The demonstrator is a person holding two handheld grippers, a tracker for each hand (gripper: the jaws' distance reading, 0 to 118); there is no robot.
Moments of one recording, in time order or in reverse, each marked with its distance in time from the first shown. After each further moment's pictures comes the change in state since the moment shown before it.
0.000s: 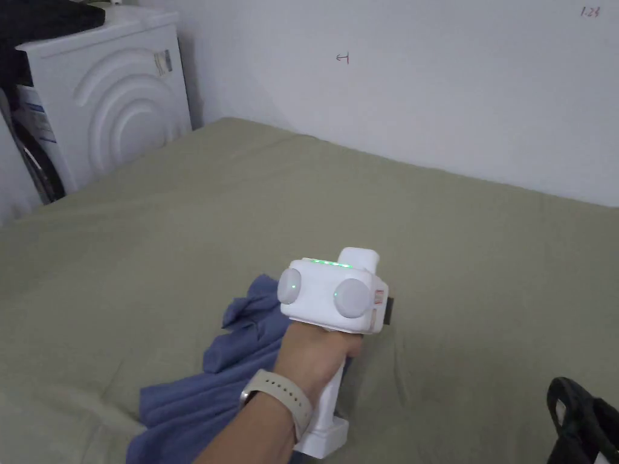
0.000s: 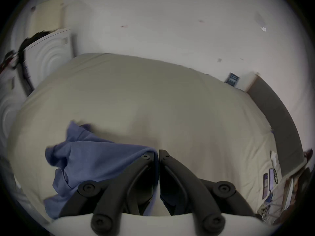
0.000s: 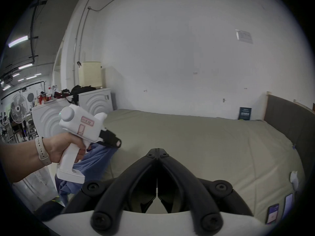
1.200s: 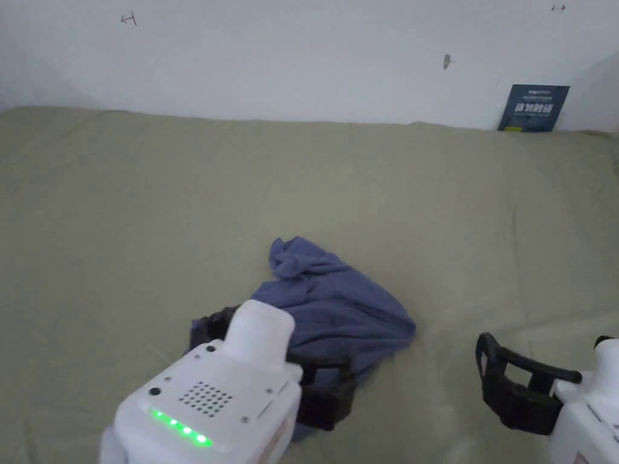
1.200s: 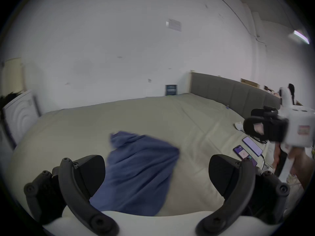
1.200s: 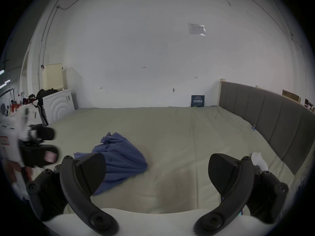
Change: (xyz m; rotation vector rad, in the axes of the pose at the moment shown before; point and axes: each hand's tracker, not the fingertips) left arm 0.111 -0.160 0.150 0.352 -0.156 -0.323; right arm 0.119 -0.040 0.092 -0.047 -0.310 -0.074
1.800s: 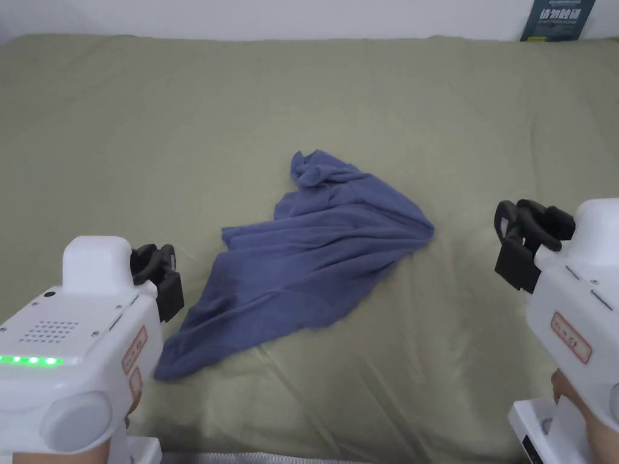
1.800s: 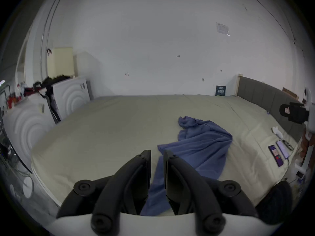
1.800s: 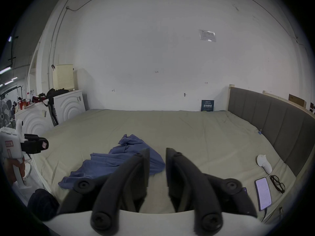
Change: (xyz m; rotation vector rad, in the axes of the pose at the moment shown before) left arm -0.080 -0.029 0.072 -0.046 0.312 0.132; right arm -0.038 0.010 0.024 0.018 0.075 0.009
